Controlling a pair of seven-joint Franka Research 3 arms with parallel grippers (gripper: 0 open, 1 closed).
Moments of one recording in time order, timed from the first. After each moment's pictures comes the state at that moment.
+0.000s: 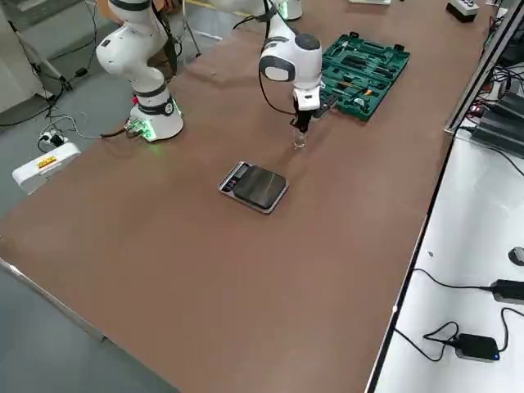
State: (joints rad) left arm 0.50 0.29 -0.44 -1.82 -0.10 1.97 0.05; right arm 0.04 0.32 0.27 -2.26 0.06 2.60 0.44
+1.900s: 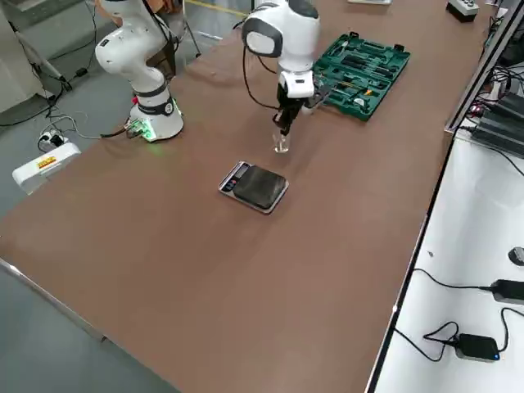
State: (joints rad) left arm 0.07 0.05 -0.11 -1.43 -0.01 1.43 -0.11; right arm -0.02 0.05 0.04 -2.21 -0.09 2.19 0.17
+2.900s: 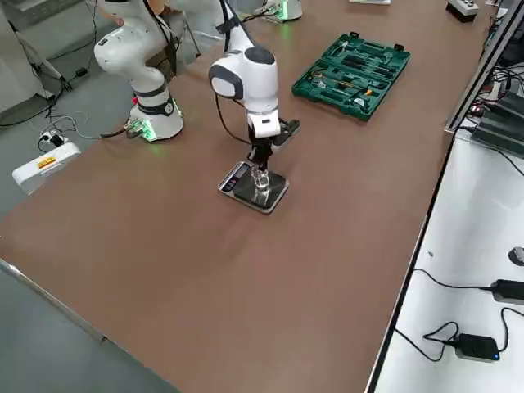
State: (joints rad) left arm 0.07 0.09 -0.14 -1.43 -0.01 1.45 -0.11; right arm -0.07 0.11 -0.05 -2.44 -0.17 2.59 0.05
